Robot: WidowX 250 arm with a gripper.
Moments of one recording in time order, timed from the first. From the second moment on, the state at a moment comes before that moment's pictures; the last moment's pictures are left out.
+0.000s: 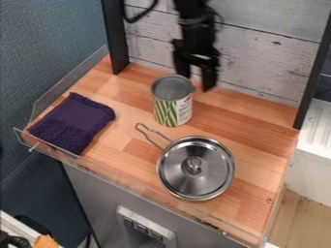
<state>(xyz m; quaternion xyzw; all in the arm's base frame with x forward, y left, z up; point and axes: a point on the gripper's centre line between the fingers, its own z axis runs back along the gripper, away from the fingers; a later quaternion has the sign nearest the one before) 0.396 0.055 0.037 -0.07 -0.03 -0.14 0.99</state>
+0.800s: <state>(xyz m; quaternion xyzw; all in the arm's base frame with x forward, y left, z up) 0.385 0.103 0.089 0.01 -0.10 -0.09 0.99</state>
